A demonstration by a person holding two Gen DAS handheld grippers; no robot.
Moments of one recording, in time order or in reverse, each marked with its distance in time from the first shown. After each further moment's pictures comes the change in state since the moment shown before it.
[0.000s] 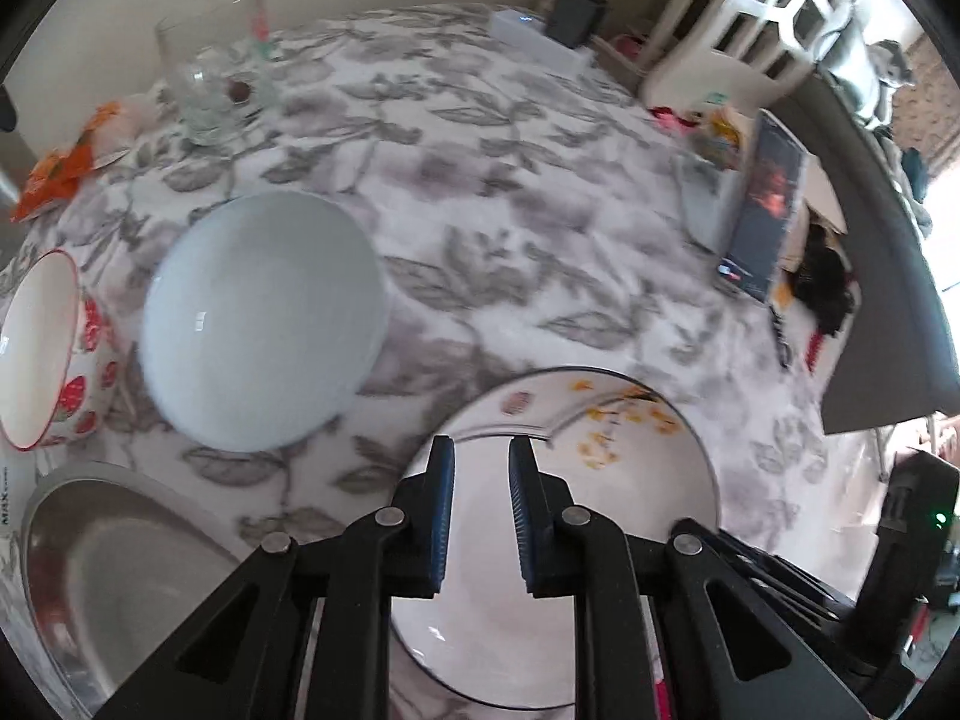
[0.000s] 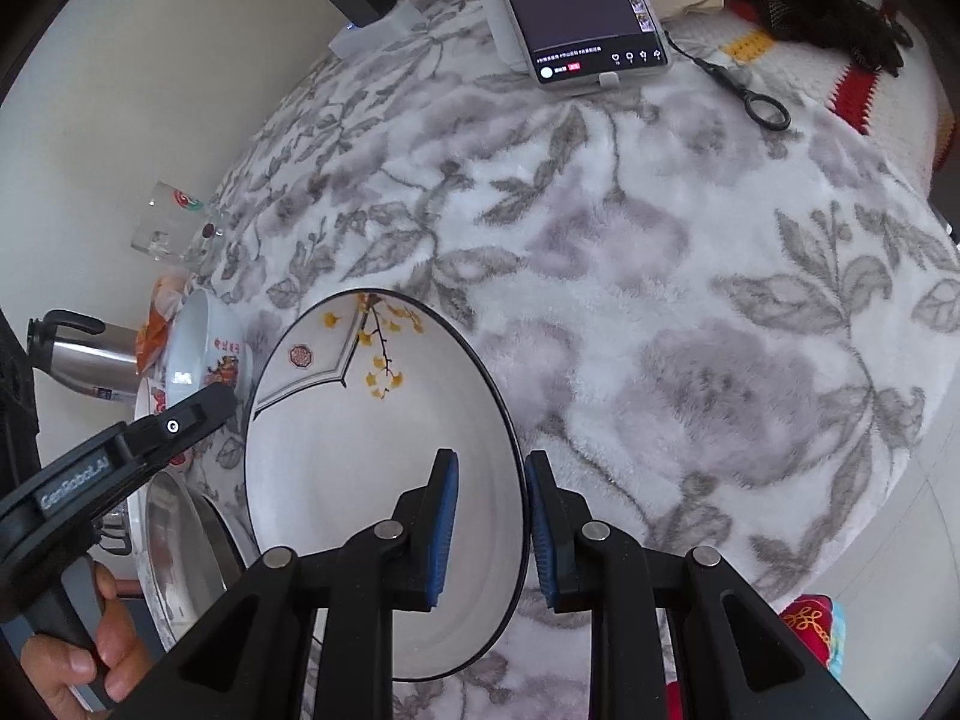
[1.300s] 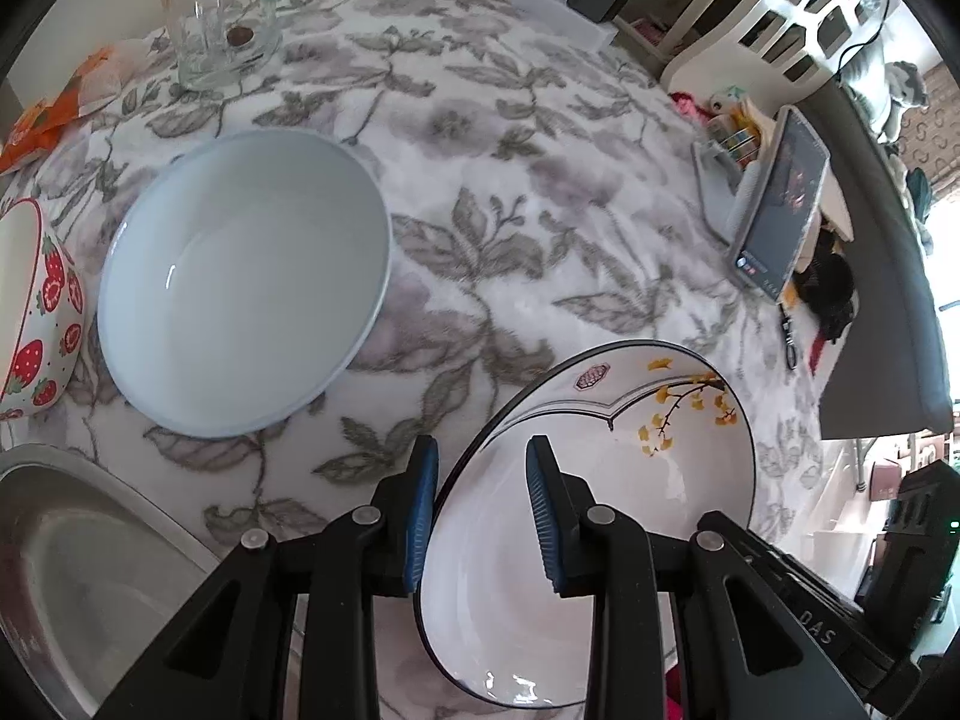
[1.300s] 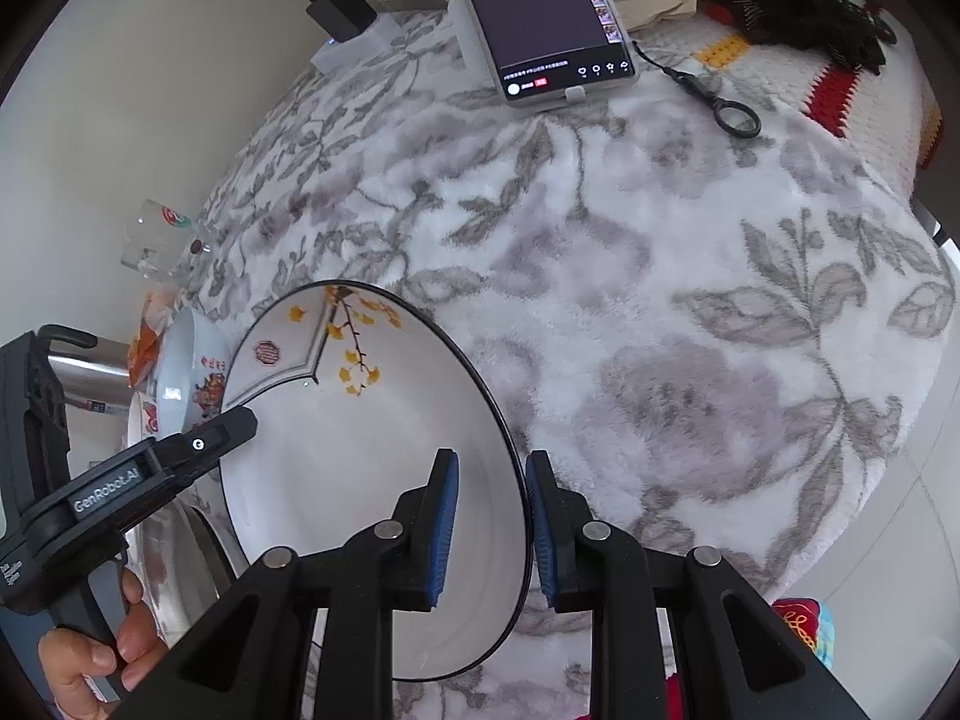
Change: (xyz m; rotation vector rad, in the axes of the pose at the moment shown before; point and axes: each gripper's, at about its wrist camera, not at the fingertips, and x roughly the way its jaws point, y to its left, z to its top) left arm 0.023 0.009 0.000 -0.047 0.047 -0.069; right arm -0.007 -0.012 0.004 0.033 -0.019 -0.012
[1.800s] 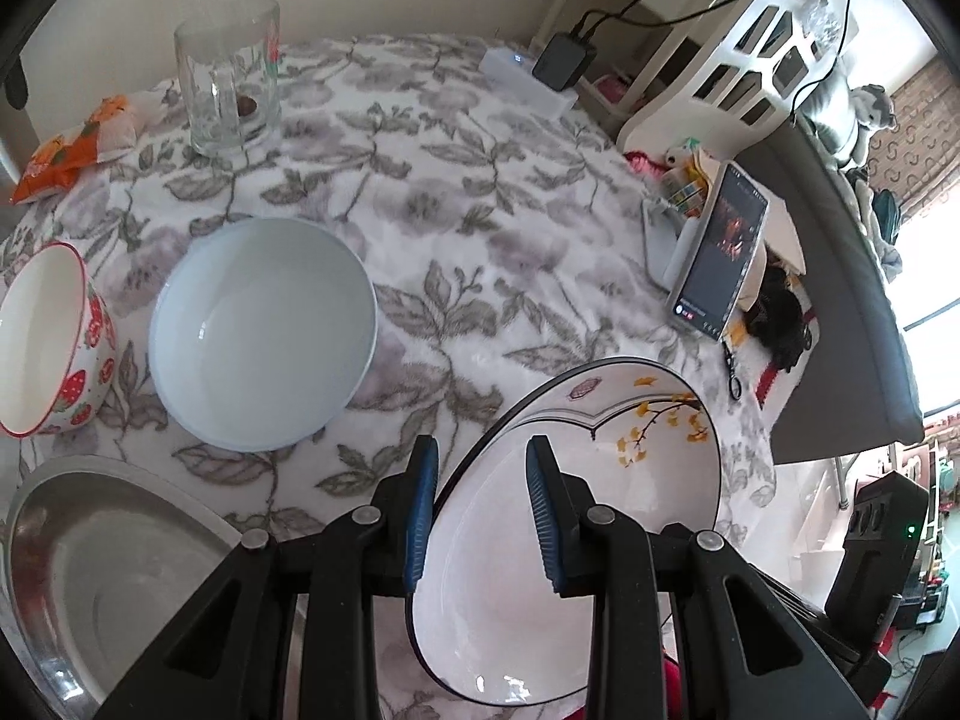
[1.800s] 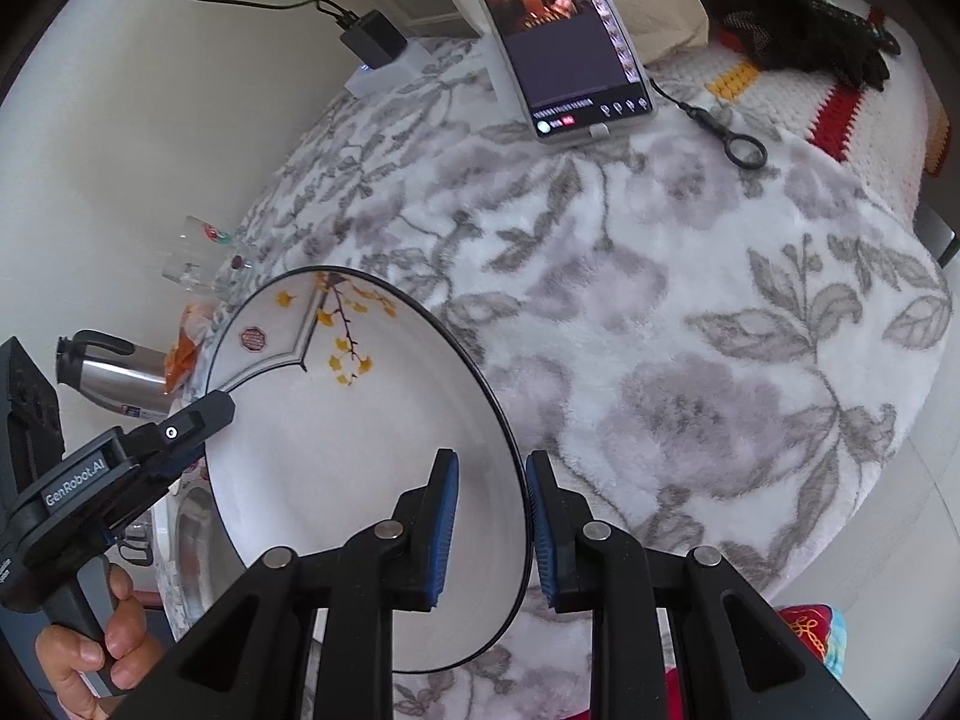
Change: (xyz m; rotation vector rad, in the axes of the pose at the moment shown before) left arm -0.053 -0.006 -0.001 0.007 -0.114 -0.048; right arm -0.022 0.006 -0.002 -0.014 -0.050 0.076
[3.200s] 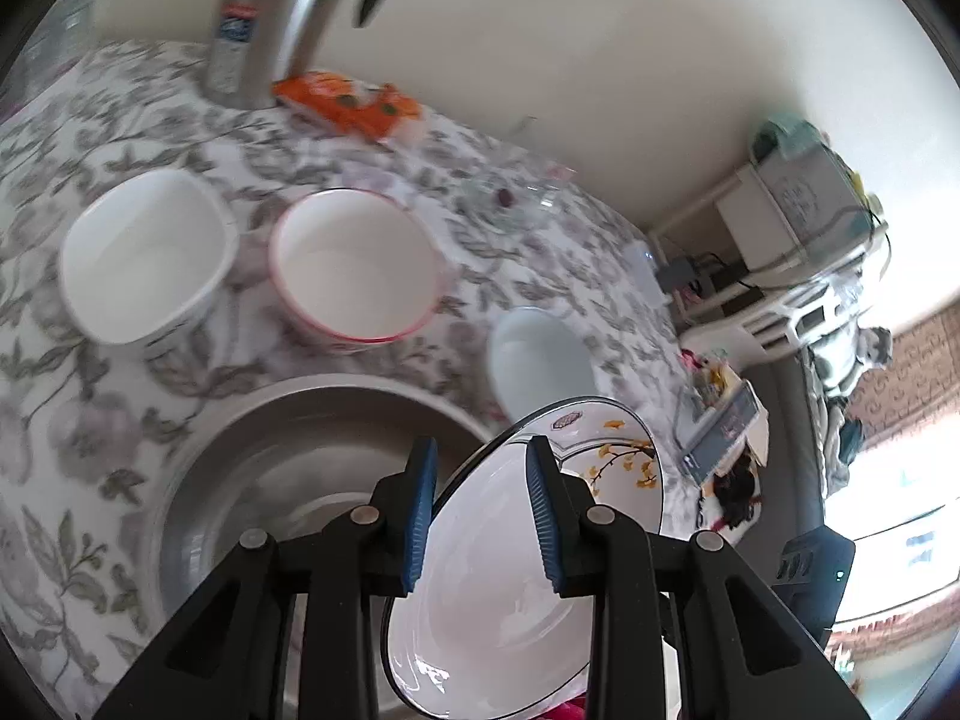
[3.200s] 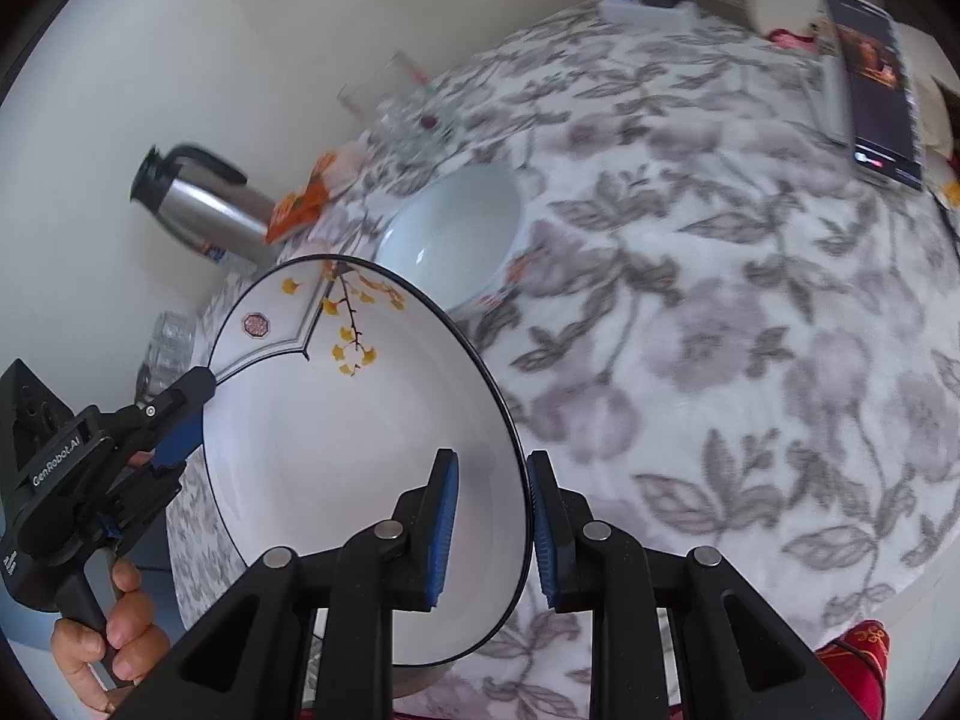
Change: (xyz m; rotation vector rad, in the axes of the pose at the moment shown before) left arm -0.117 0.170 -0.080 -0.445 -0.278 -0.106; right arm 0.032 0.158 -0.055 -0.332 0.134 0.082
